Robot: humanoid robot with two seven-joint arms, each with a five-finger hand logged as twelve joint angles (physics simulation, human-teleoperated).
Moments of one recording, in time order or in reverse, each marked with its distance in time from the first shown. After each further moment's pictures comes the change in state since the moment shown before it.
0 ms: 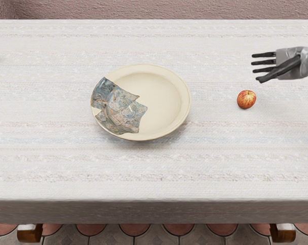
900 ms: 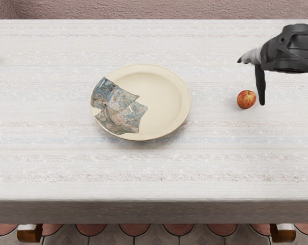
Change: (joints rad) left arm 0.002 0.000 -0.001 0.000 0.000 0.000 0.000; right arm 0.372 0.169 -0.596 0.507 -0.844 -0.364 0.000
